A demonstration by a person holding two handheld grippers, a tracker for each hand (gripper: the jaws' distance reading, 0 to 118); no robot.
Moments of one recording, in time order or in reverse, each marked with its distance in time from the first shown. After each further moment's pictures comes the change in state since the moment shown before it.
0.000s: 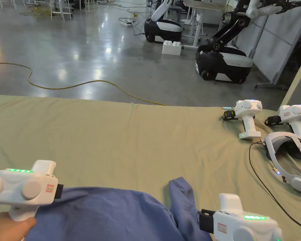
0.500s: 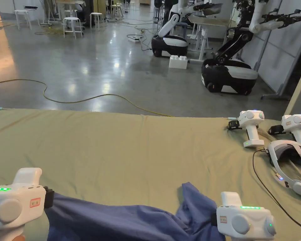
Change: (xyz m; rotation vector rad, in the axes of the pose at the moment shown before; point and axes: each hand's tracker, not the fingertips) left arm -0.030 -0.045 0.119 0.156 0.031 0.076; right arm 0.004 -0.002 0.023 0.038 -0.041 0.004
